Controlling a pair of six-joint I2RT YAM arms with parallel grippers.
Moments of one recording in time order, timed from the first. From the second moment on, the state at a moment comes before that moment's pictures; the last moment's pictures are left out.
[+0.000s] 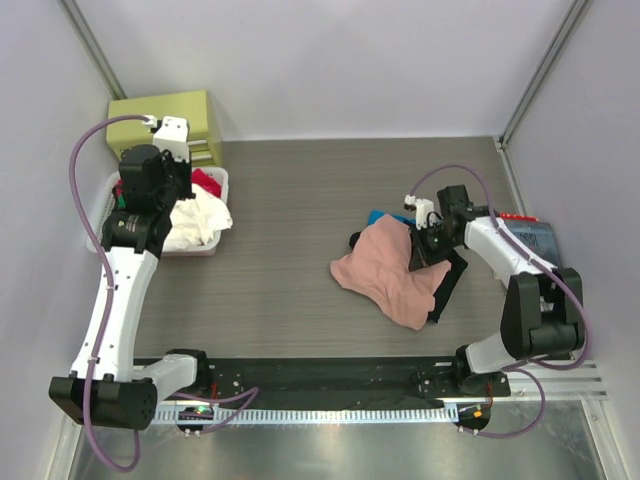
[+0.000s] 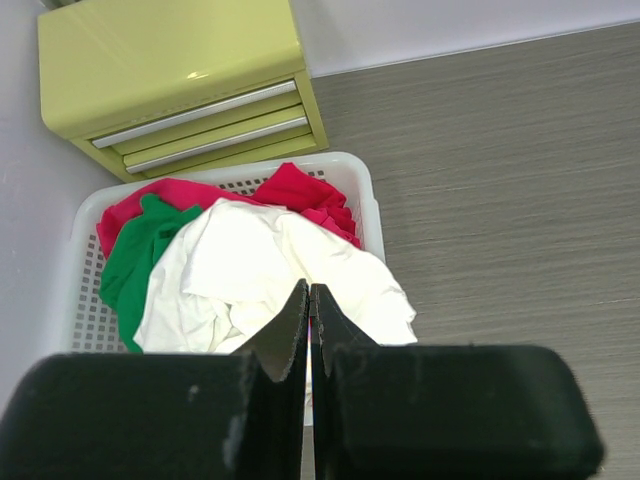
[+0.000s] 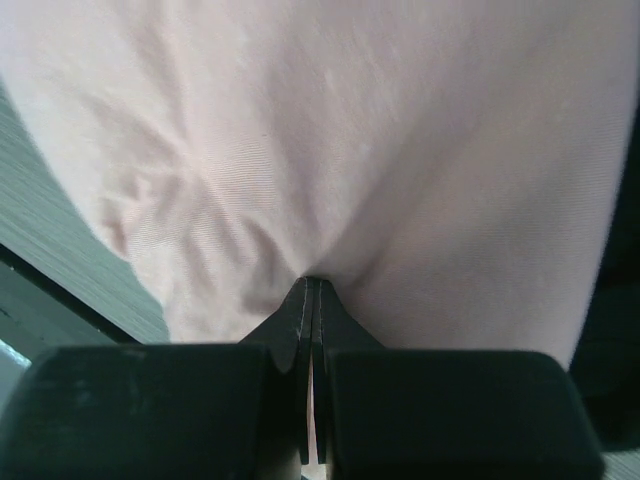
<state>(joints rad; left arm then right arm) -0.08 1.13 1.32 -0.50 -0.08 0.16 0.12 1.50 0.98 -0.75 -0.43 -0.26</state>
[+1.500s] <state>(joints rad) -0.08 1.15 1.27 -0.49 -0.07 0.16 -0.06 2.01 1.40 -0.86 -0.65 -0.13</state>
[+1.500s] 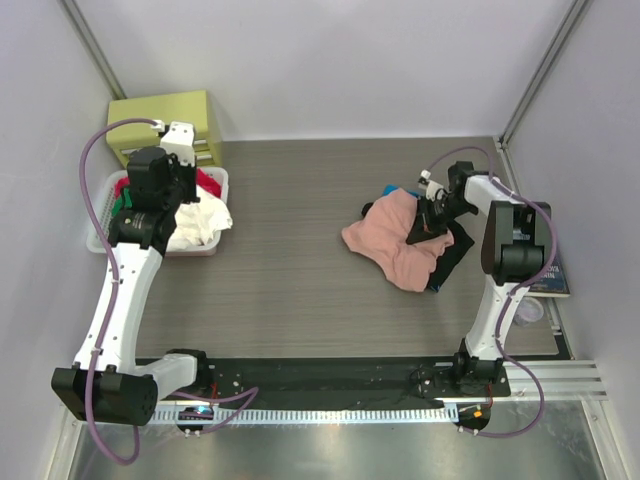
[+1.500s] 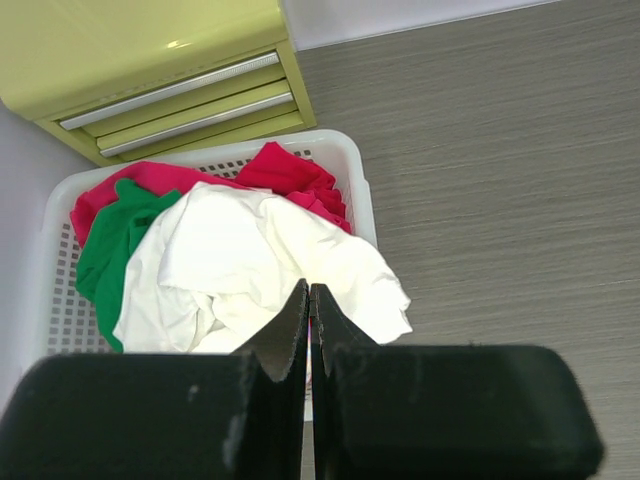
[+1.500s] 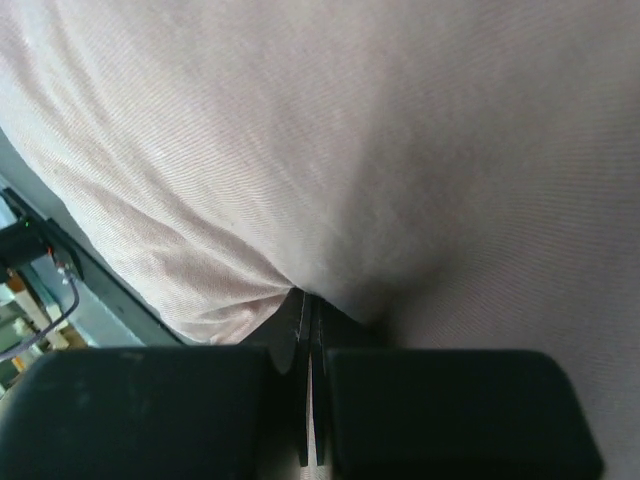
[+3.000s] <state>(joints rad) -0.08 1.18 1.27 -0.49 -0.07 0.16 -0.30 2.53 2.31 -0.65 -0.14 0.11</state>
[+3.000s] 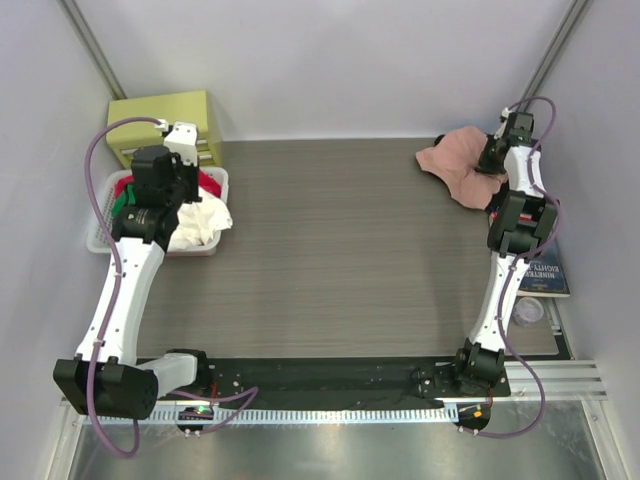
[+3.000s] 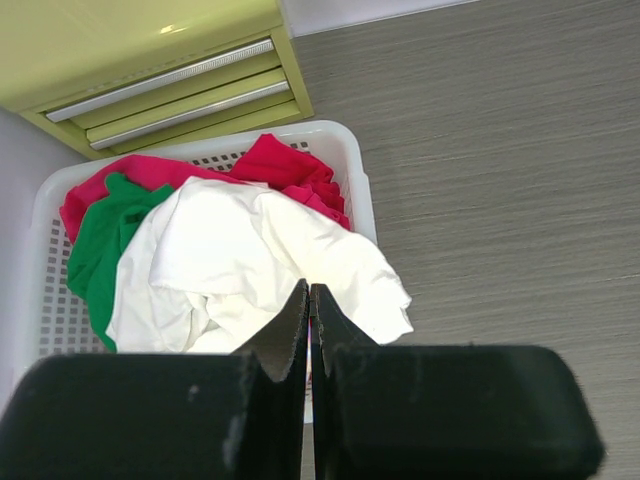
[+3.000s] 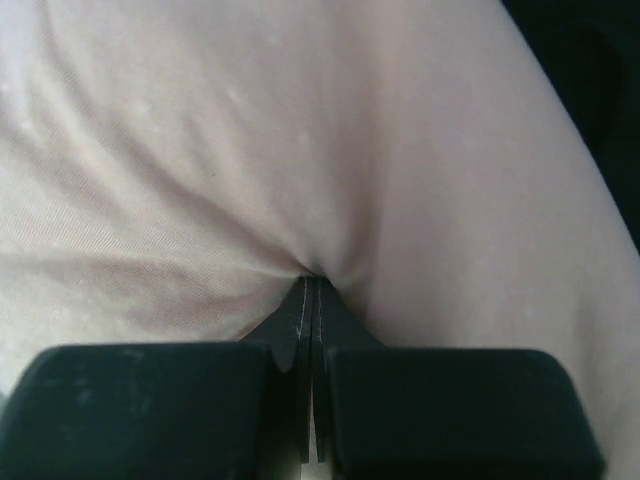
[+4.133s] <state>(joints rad) -0.08 1.23 1.27 -0.49 -0.03 0.16 -0.28 1.89 1.70 -0.31 -0.17 0.05</state>
